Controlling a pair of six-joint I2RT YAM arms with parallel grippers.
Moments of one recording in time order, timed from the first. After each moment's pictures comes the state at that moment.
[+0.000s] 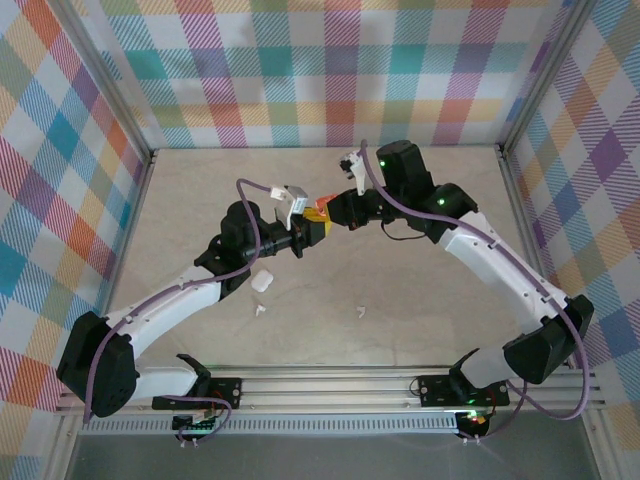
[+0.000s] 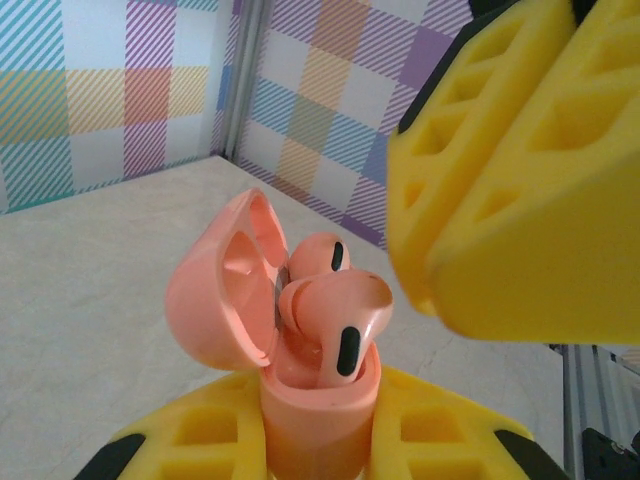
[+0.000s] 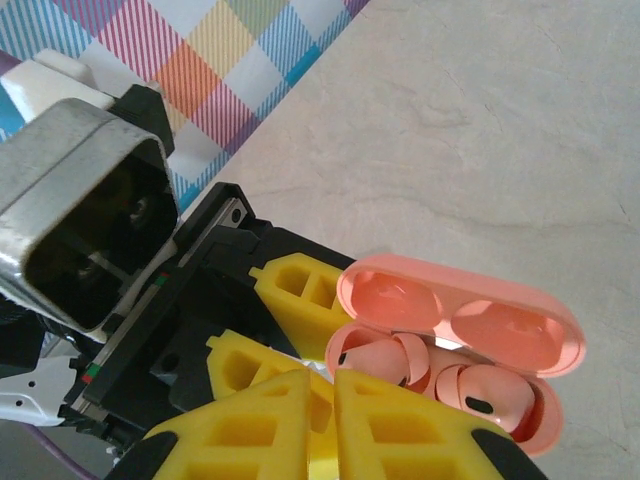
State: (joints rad) left arm -0.60 1.26 0.83 0.31 0.46 -0.23; right arm 0.64 1.44 1.54 -0.72 -0.48 0.25
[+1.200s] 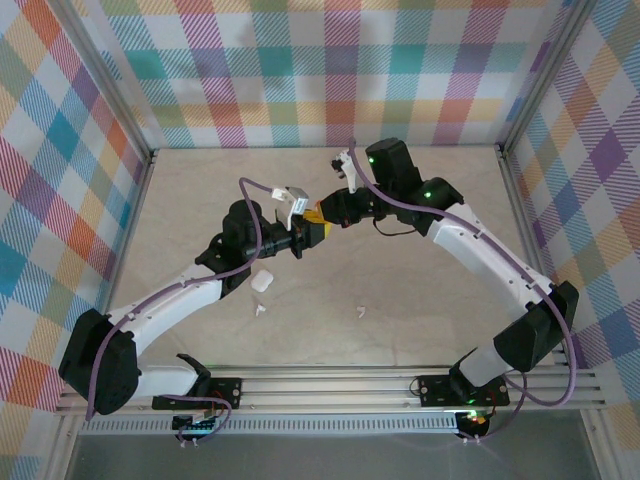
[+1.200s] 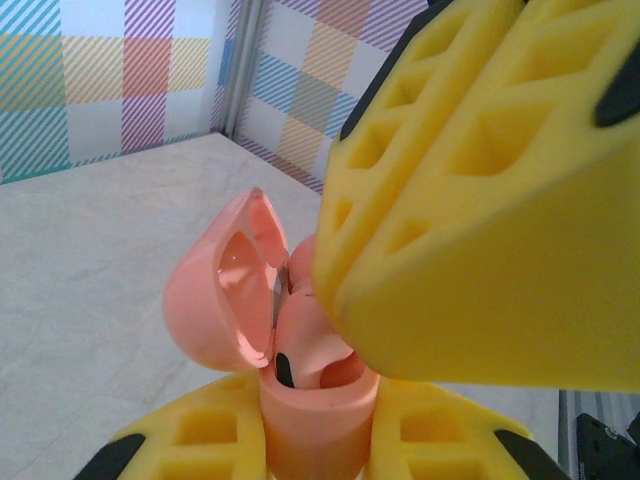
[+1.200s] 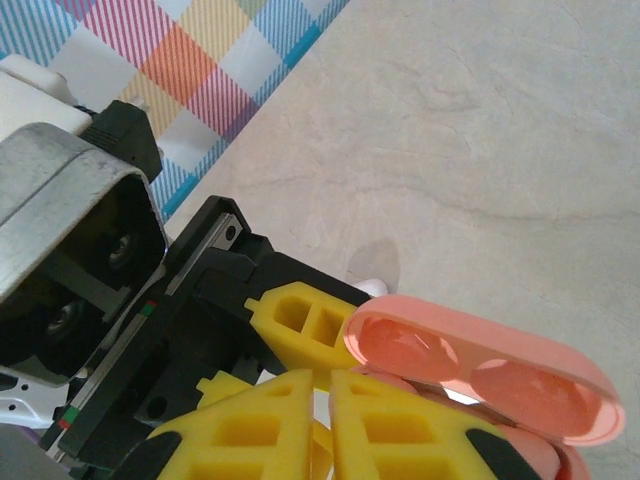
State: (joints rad) left arm -0.60 1.27 0.84 0.28 0.48 -0.23; right arm 0.64 1.51 1.58 -0.72 -0.50 0.25
